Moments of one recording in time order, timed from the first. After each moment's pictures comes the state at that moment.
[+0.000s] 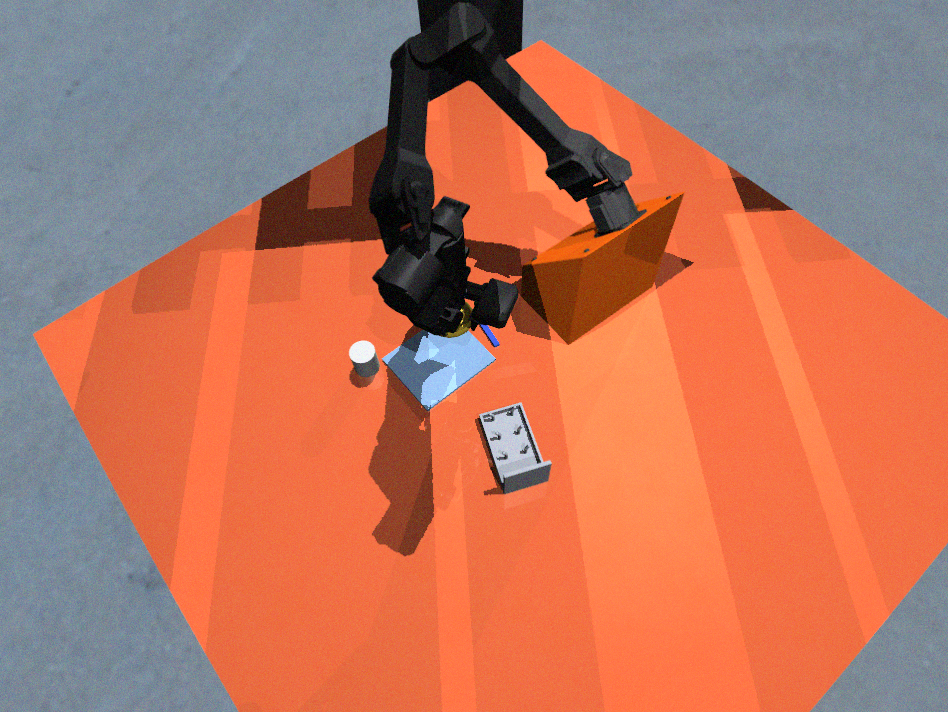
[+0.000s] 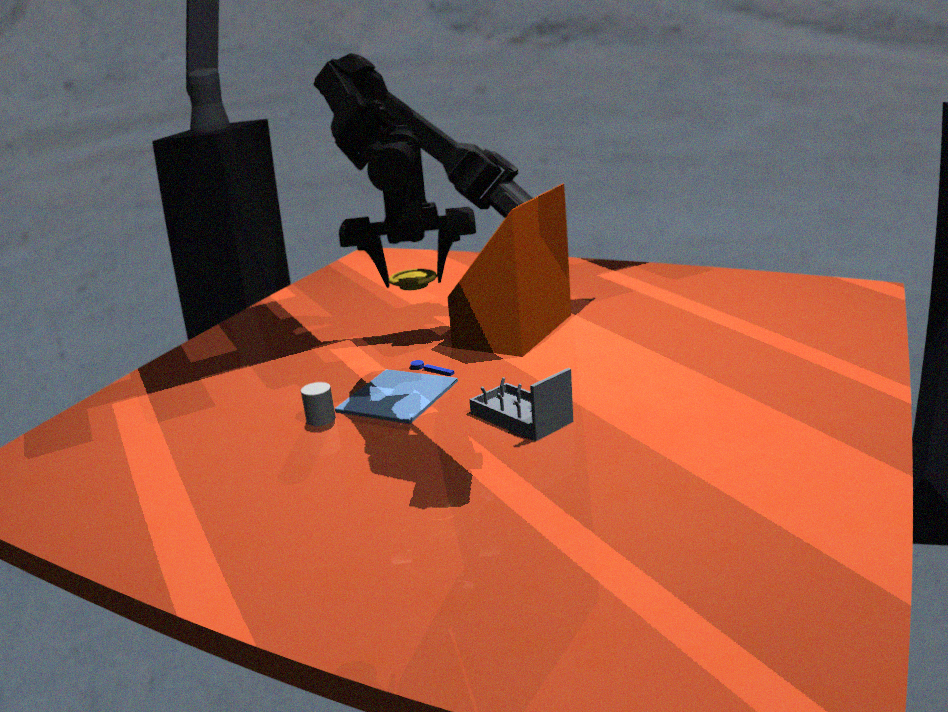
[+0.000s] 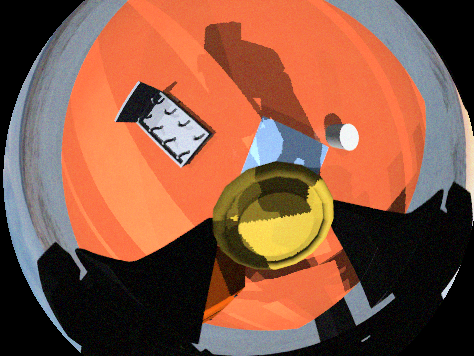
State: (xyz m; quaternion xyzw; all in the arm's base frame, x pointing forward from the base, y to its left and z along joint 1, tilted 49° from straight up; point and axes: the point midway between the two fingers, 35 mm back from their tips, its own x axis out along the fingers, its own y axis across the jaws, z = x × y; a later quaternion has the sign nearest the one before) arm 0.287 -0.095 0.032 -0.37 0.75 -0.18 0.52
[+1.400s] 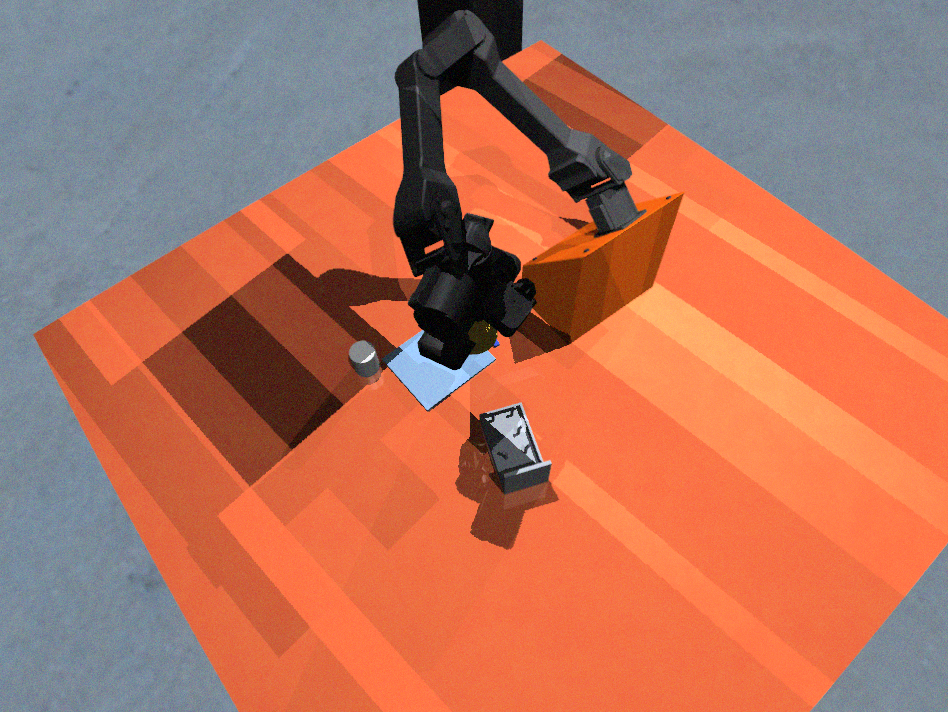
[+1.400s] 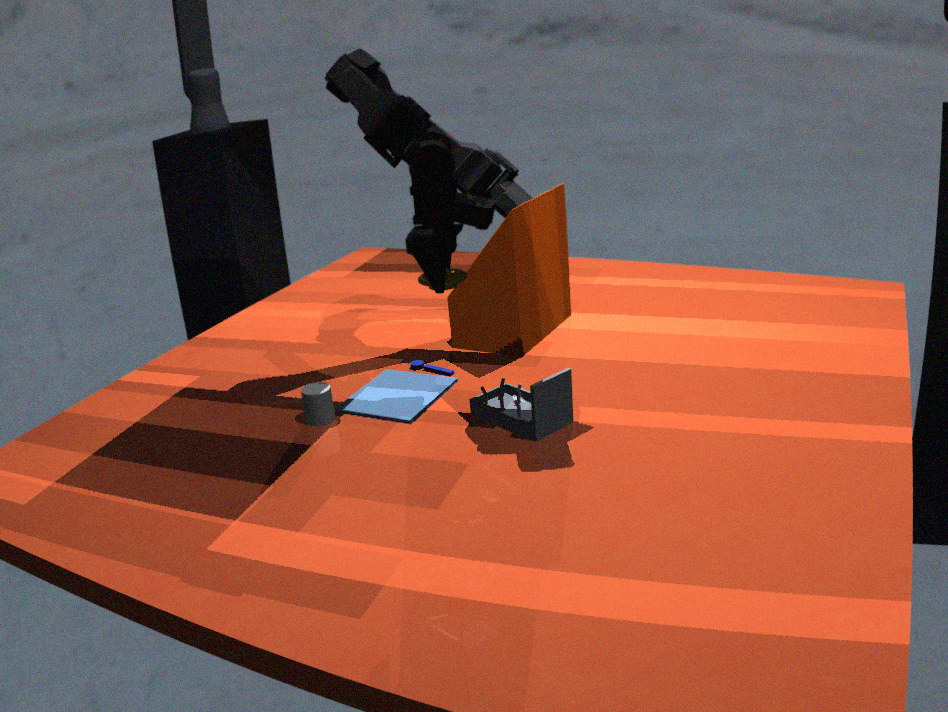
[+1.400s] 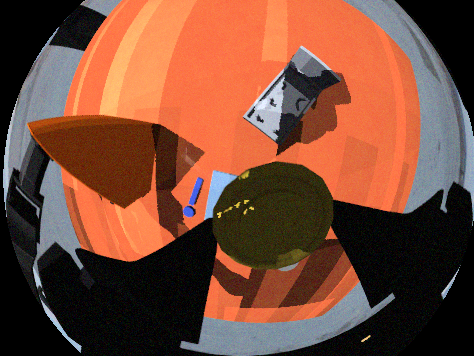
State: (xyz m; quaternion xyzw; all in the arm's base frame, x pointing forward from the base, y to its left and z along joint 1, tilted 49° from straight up) arm 0.285 -0.066 0.000 -0.62 0.68 0.36 0.15
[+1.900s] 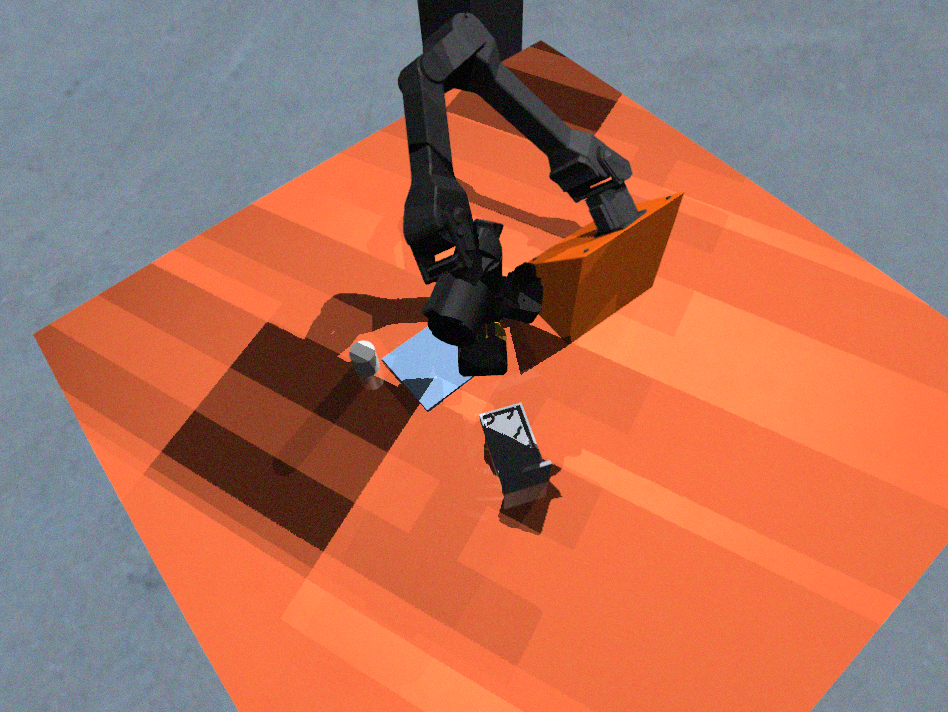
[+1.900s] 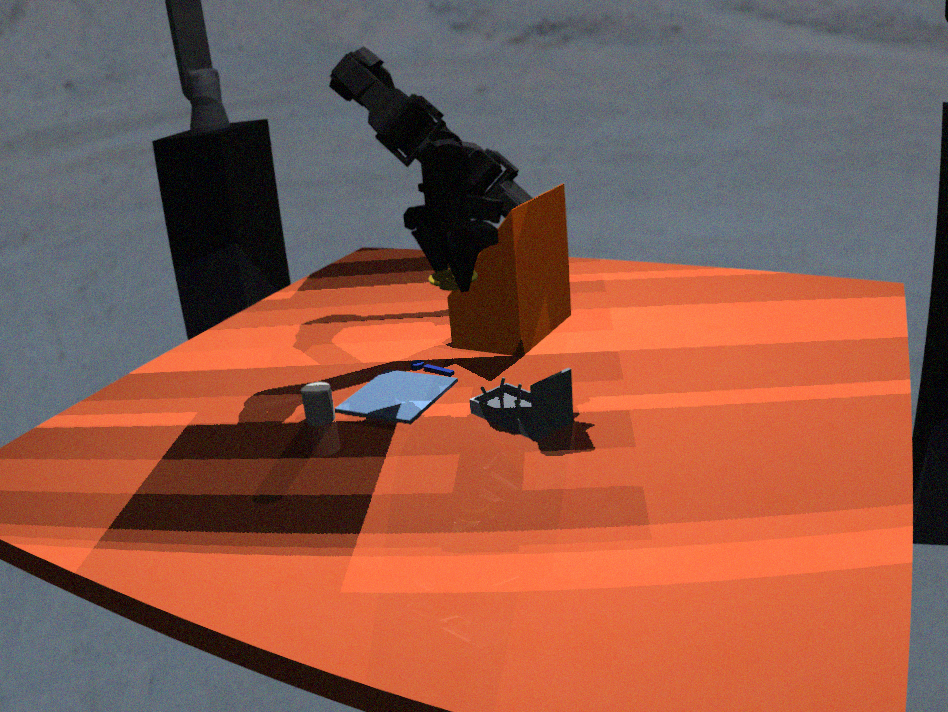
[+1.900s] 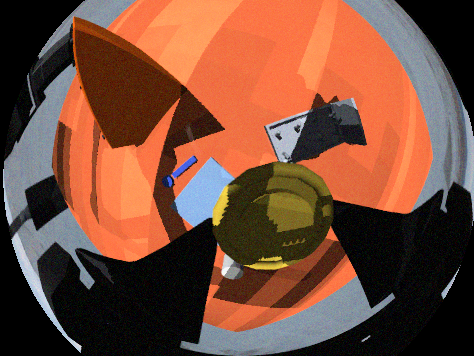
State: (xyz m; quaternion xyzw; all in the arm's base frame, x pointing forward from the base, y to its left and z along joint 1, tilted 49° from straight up) arm 0.283 -0.055 -0.012 -0.64 0.56 0.53 -0.02
